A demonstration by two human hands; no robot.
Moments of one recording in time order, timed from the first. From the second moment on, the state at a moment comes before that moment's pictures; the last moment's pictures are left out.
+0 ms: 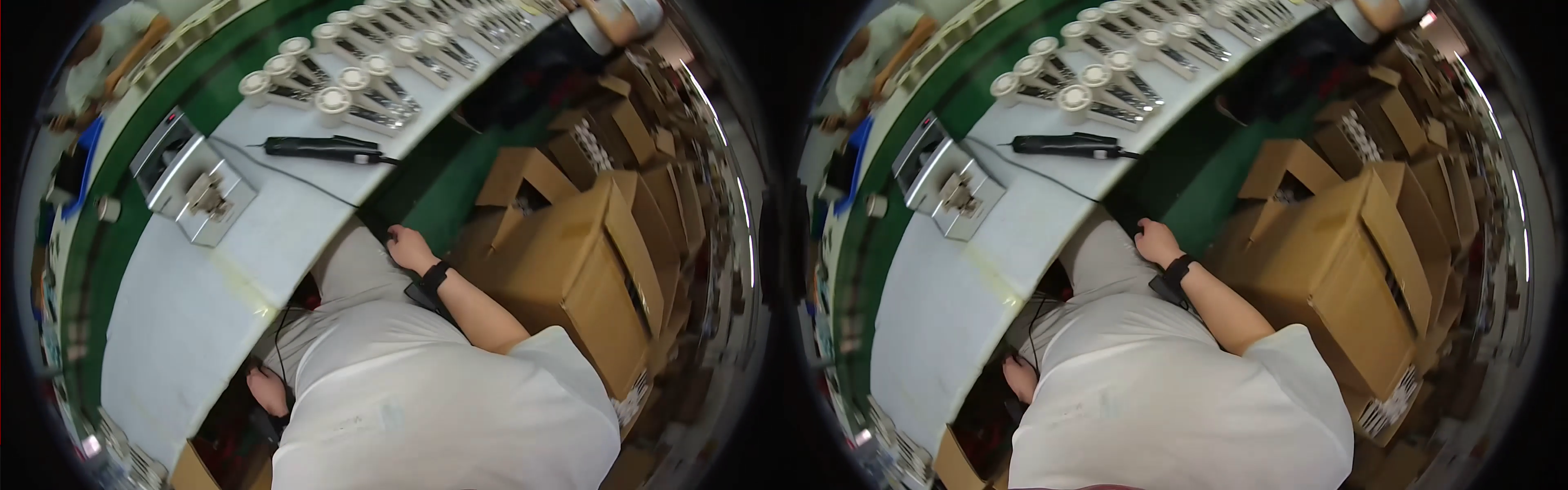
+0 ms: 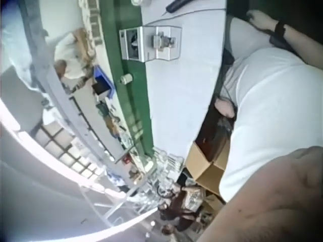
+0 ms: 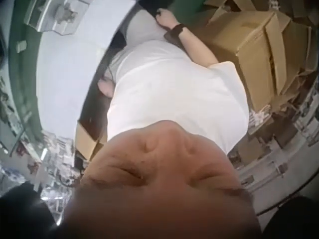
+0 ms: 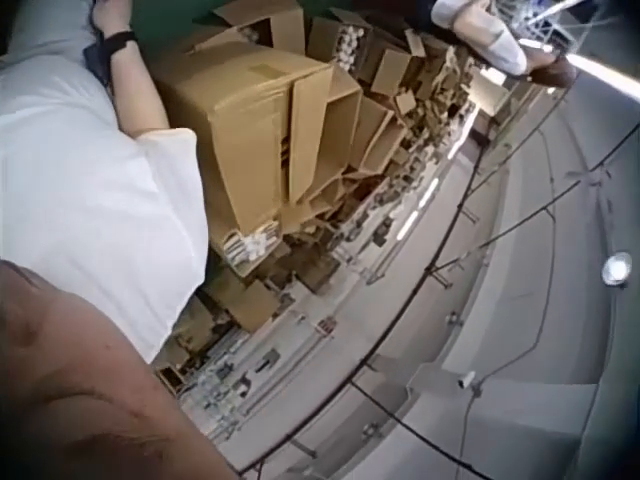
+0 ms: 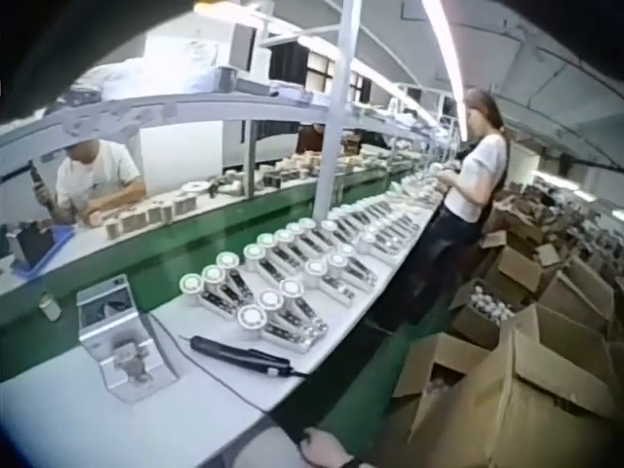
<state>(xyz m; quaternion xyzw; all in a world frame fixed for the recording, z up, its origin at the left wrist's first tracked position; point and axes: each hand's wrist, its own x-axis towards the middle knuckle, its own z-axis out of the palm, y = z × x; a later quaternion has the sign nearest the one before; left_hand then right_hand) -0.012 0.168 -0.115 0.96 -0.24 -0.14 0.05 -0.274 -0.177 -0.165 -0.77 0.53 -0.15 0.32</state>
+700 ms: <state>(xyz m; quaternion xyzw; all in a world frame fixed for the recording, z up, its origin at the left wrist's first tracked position) -0.145 -0.103 -0.016 0.53 -0.72 -0.45 0.06 -0.488 -0.036 -0.352 0.13 0.63 -0.56 0.52</state>
